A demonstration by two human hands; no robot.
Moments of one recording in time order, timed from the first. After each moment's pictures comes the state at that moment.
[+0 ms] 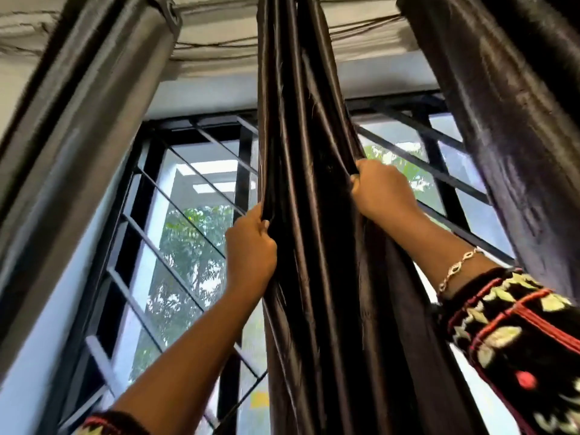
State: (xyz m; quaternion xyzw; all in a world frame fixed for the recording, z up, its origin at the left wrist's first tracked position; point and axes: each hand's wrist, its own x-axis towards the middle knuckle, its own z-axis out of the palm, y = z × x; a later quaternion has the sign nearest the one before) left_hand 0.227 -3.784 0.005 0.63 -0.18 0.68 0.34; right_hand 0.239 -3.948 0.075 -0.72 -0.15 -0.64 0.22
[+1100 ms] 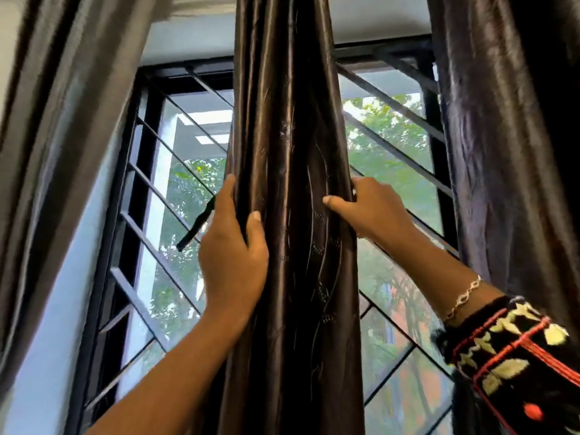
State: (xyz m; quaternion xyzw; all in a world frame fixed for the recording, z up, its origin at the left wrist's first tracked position) left_hand 0.172 -3.814 -0.085 0.59 -0.13 0.72 0.33; right_hand 0.218 -3.975 -0.015 -0.78 -0.25 -0.51 0.27
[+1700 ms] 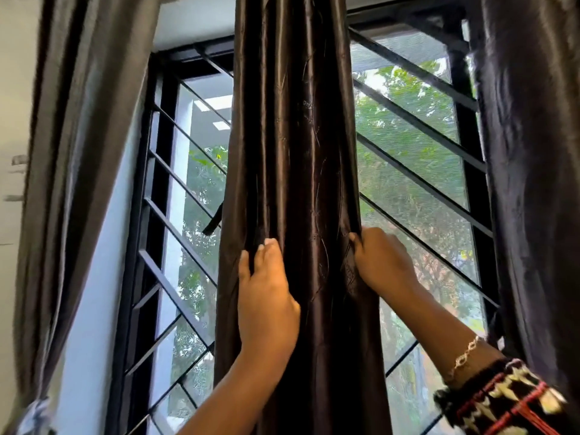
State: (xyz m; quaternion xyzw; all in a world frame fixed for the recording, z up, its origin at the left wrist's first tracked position) left_hand 0.191 -3.825 -0.155 0.78 -0.01 0.60 0.17; right_hand 0.247 -3.961 -0.099 -0.82 -0.20 -0.46 0.29
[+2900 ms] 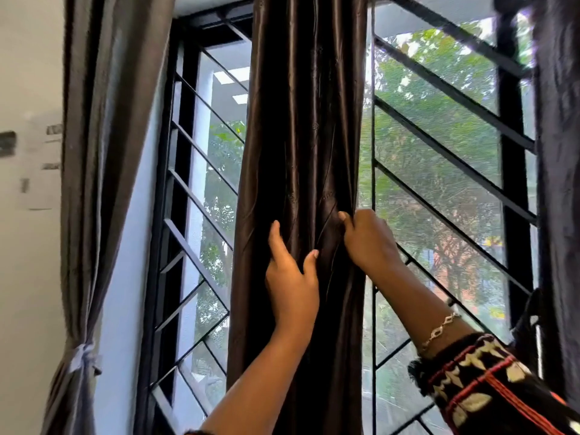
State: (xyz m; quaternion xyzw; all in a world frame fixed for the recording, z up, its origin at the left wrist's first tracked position) left_hand 0.223 -3.827 -0.179 0.66 -0.03 0.59 0.47; right_hand 0.245 -3.921 -0.110 -0.79 -0.25 -0.42 0.37
